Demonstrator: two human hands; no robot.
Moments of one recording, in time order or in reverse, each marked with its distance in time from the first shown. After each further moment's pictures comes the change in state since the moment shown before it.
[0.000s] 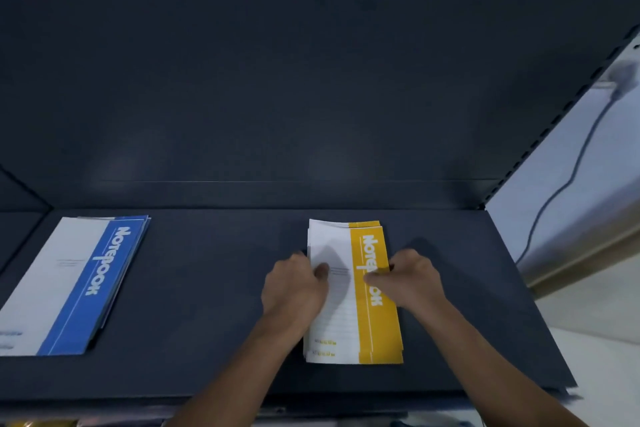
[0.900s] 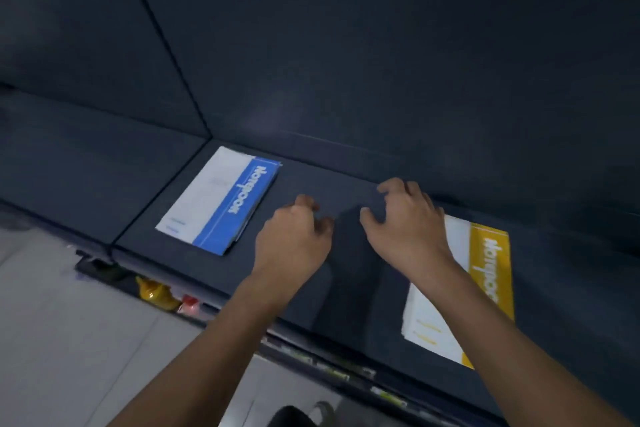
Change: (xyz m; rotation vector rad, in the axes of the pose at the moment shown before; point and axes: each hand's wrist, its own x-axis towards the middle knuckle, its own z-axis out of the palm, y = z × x) left_hand -0.026 -0.114 -0.100 -0.052 0.337 -0.116; right_hand -0.063 -0.147 0.067 -0.235 0.069 -0.697
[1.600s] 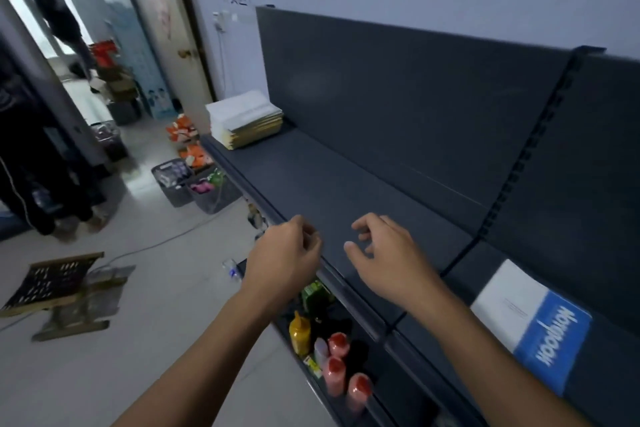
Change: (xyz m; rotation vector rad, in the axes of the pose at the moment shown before) left_hand 0.024 -0.388 -0.281 0.020 0.374 -0.313; right_hand 0.004 -0.451 0.175 0.174 -0.309 -0.684
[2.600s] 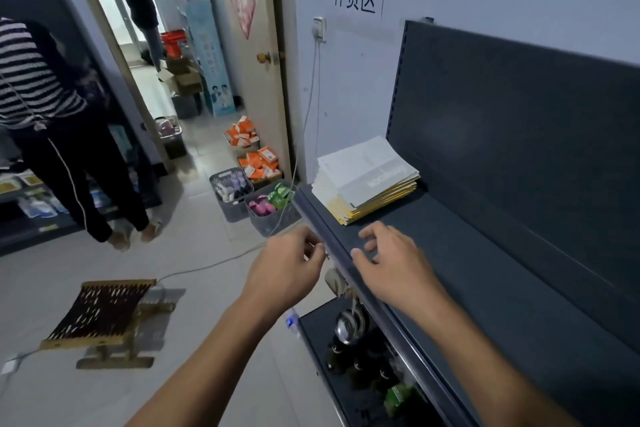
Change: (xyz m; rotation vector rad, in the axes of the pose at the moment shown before) left_hand 0.336 -0.293 -0.101 -0.076 0.002 -0.122; right_hand 0.394 -0.200 0.181 -0.047 -0.099 -0.053
